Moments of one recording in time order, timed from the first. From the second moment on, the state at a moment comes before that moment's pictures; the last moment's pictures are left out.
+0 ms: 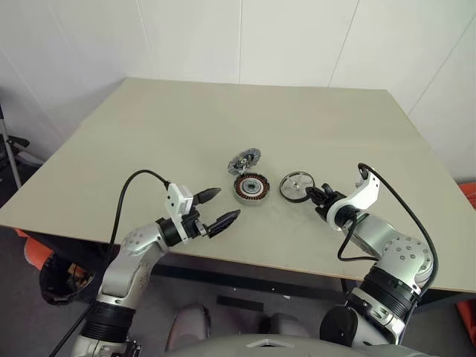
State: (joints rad) left arm -0.05 0.29 -0.09 -0.14 -0.45 0.19 -0.82; right arm -0.37 0.05 -0.78 -0.25 0.84 1.34 -0.20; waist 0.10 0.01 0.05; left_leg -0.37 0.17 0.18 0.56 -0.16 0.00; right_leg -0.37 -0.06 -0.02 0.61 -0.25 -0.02
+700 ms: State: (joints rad) left arm -0.07 0.28 -0.11 -0.16 -0.45 0.23 -0.80; right arm -0.15 -0.02 -0.51 -0.22 1.69 1.16 -0.51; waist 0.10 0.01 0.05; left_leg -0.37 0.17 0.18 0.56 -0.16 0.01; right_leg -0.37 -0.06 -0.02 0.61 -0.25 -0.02
